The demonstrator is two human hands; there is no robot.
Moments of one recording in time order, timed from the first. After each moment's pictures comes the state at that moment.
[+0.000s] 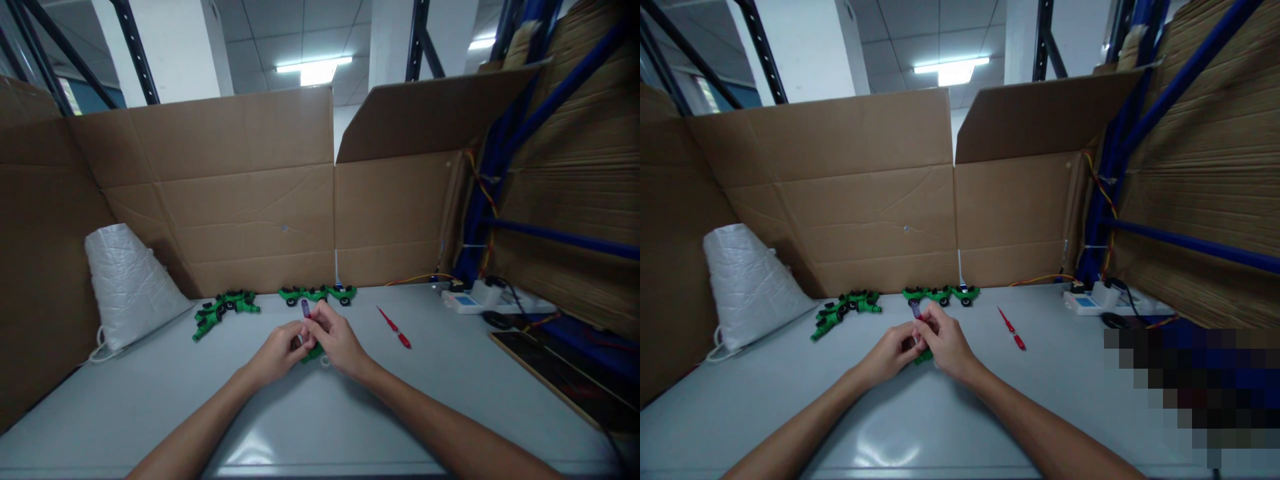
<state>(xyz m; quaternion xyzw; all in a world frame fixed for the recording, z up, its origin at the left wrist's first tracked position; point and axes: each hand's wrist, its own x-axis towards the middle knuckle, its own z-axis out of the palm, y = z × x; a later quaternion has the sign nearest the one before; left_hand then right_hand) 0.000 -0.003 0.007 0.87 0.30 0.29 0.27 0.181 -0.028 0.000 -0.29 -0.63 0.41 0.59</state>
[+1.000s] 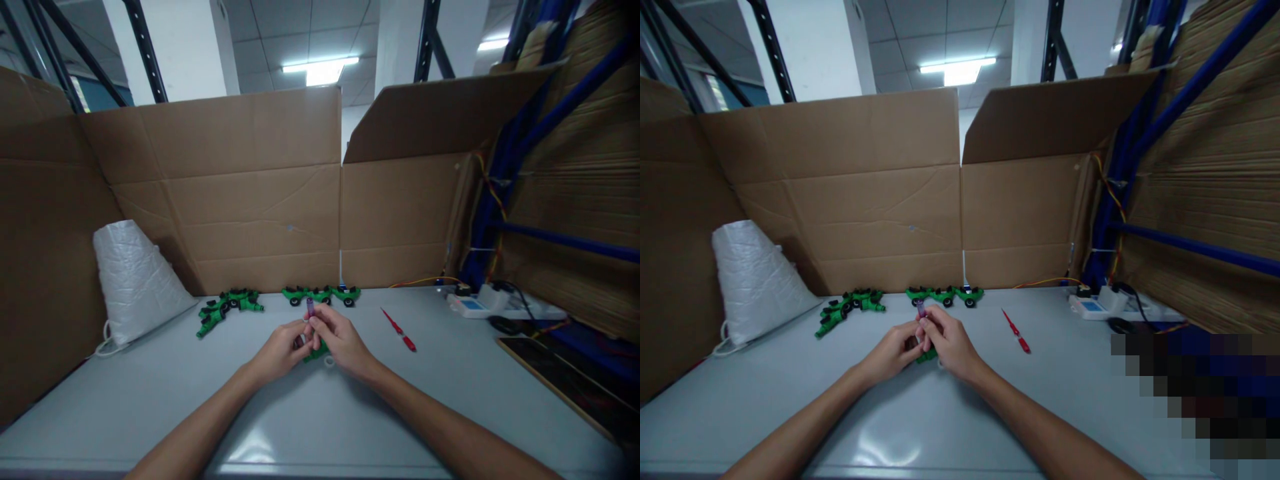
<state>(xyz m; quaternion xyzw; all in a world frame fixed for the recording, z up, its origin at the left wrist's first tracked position) -0.002 -0.008 0.015 0.87 0.29 0.29 0.28 0.181 -0.028 0.001 -0.28 -0.65 0.42 0.57</state>
